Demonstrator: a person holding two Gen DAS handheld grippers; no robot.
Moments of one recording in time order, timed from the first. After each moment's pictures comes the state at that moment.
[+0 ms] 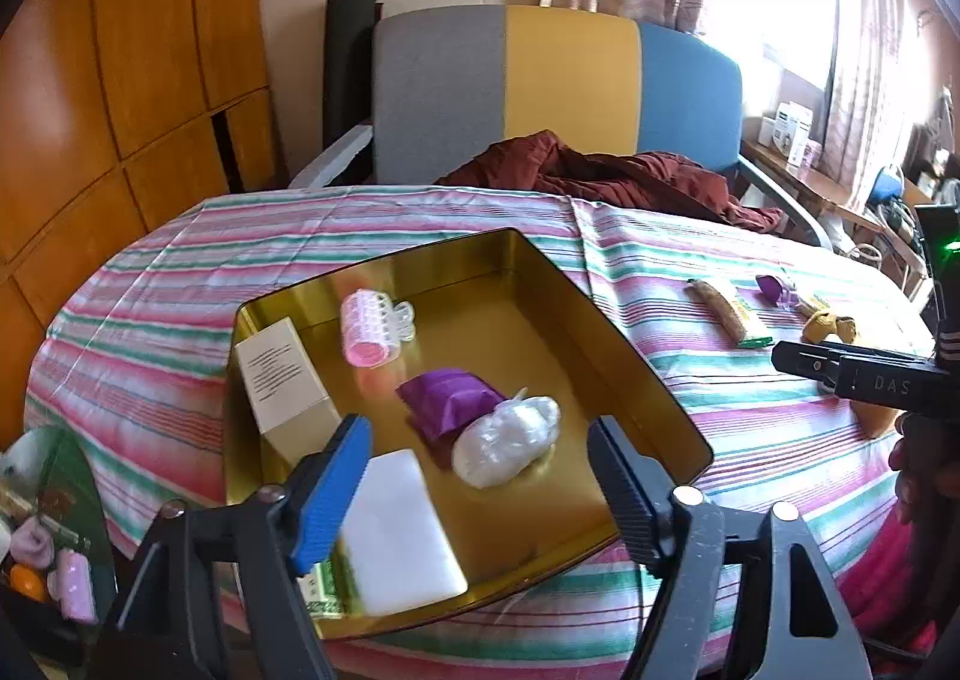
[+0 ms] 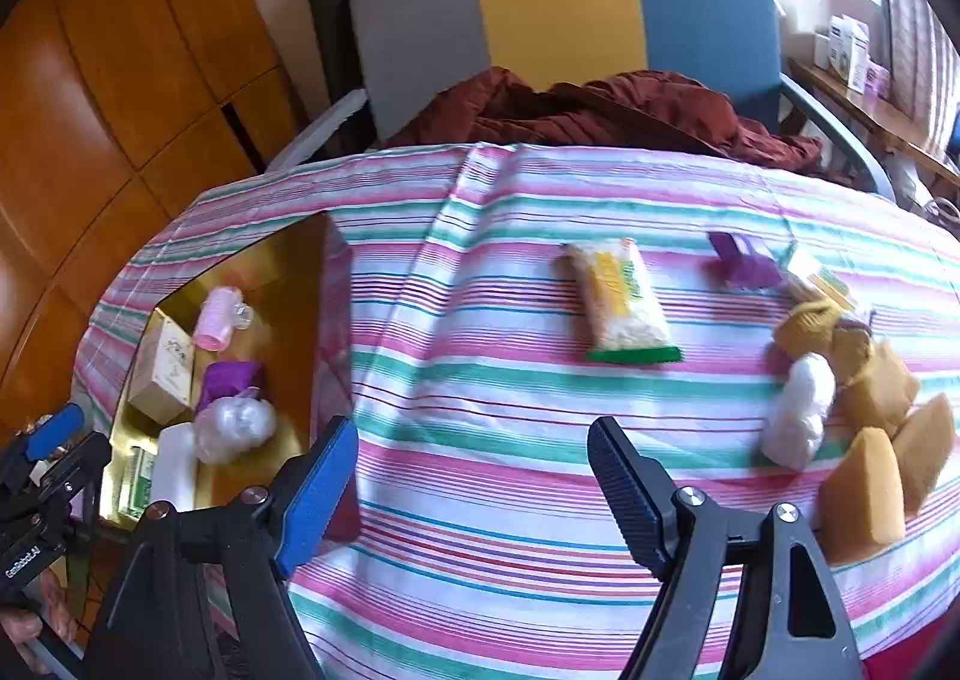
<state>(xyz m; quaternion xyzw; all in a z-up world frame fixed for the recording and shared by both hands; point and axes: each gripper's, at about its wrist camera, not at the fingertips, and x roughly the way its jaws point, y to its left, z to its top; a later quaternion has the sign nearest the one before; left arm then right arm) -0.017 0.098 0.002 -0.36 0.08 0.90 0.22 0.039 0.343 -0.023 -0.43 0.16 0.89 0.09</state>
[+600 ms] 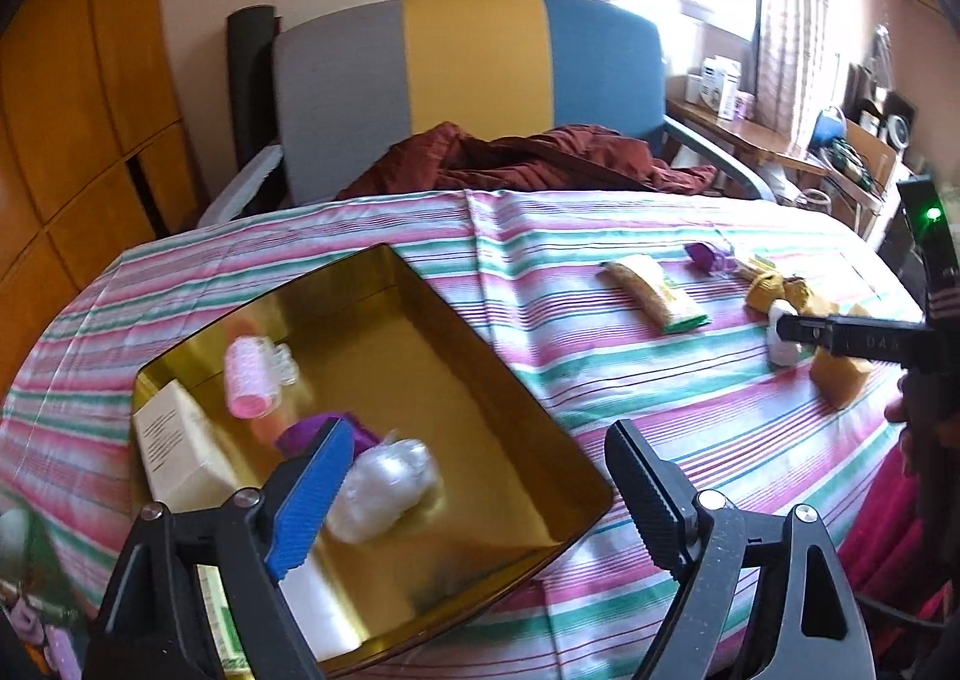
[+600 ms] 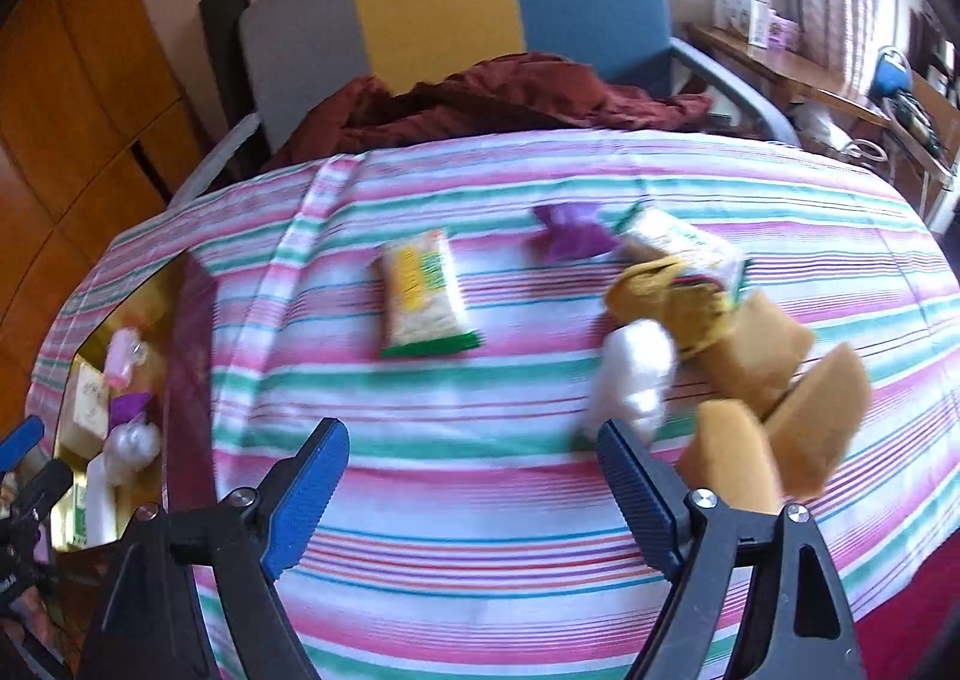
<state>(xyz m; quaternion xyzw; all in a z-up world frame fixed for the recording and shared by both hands) -0.017 0.179 -0.001 -0.36 0.13 0.87 0.30 0.079 0.430 -0.029 -0.43 0.19 0.86 0.19</state>
